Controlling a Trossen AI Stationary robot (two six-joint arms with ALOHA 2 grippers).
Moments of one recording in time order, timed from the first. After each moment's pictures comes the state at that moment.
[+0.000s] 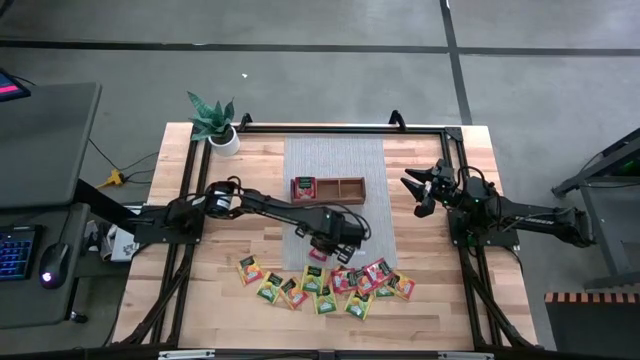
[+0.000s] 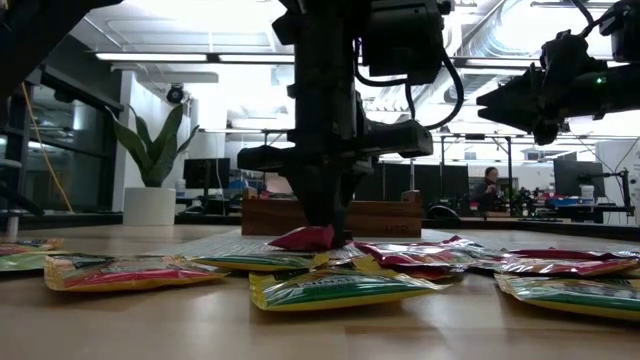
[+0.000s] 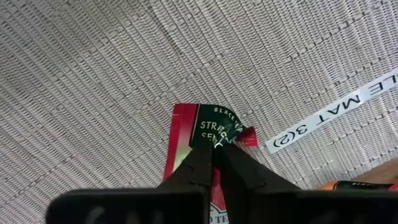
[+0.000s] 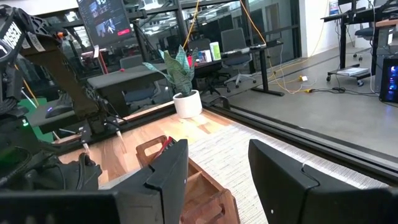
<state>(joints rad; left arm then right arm) -0.15 2.33 1.86 -1.03 -0.02 -1.16 -0.24 0.20 0.01 0.22 0.23 0.23</state>
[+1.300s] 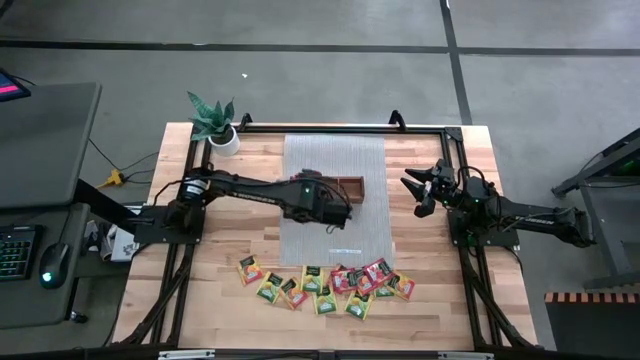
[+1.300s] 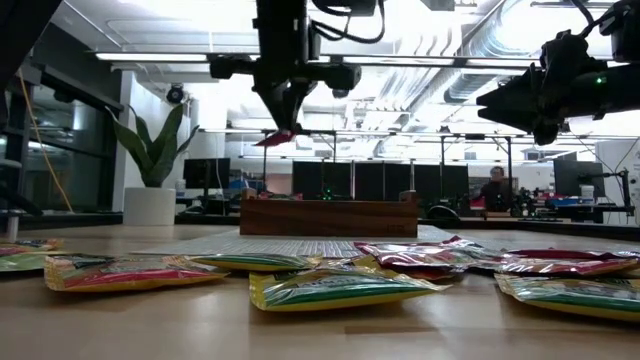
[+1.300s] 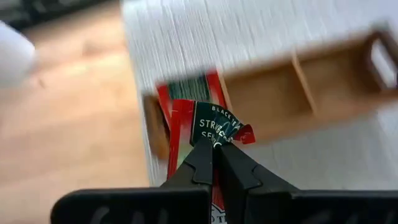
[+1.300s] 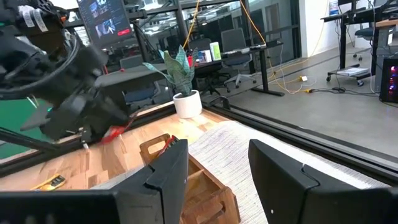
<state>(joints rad) -0.09 2.05 1.86 -1.38 -0.71 -1.43 -0.24 0.20 0.01 0.22 0.23 0.23</state>
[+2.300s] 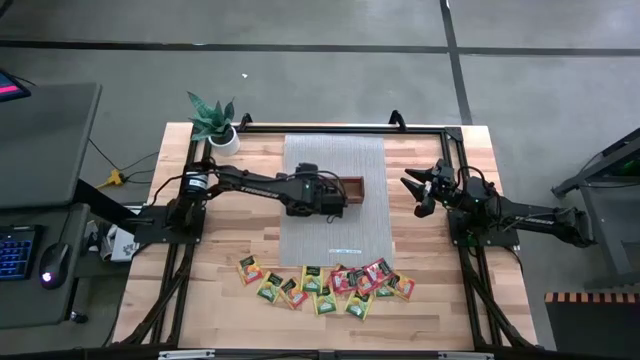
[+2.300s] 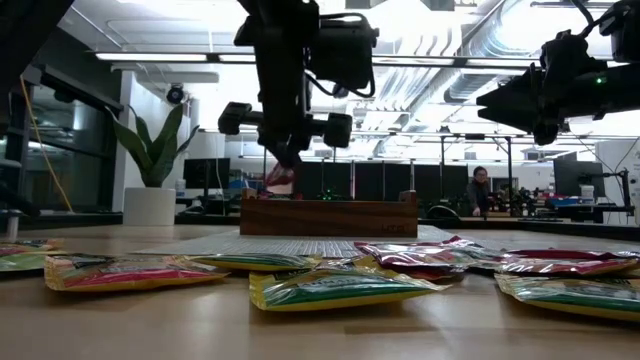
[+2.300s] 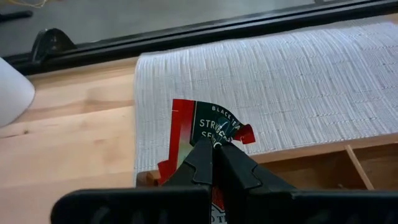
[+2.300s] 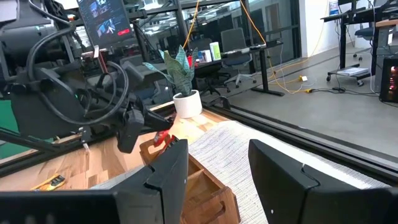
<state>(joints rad) 0.00 2.05 1.58 -1.00 -0.95 -1.39 -0.24 0.20 0.01 0.22 0.23 0.23</state>
